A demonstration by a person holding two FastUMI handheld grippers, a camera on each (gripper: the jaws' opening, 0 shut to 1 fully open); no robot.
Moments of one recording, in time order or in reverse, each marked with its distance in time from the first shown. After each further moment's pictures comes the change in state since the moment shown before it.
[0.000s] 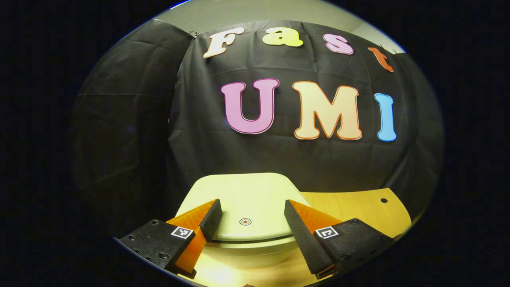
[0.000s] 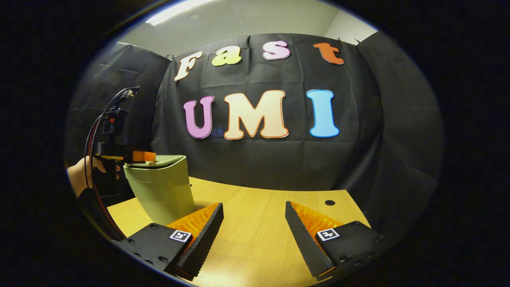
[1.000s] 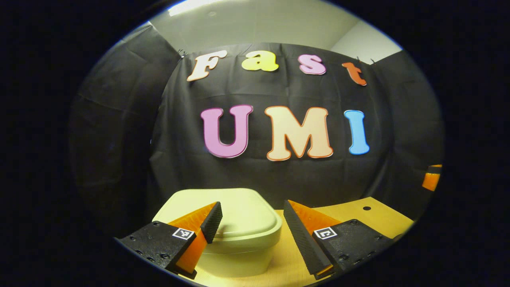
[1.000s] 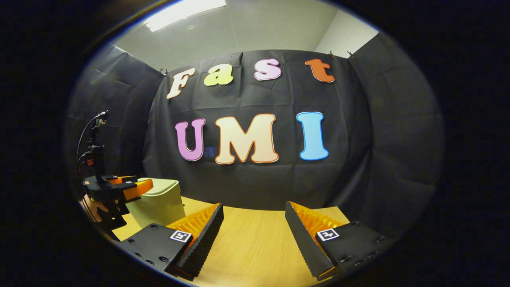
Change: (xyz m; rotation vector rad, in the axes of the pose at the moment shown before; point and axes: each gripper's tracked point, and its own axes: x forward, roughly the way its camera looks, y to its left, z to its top) left arm -0.037 -0.073 0.034 0.038 -0.290 -0.196; right arm -0.011 -0.020 0.080 0.000 -0.180 -0.099
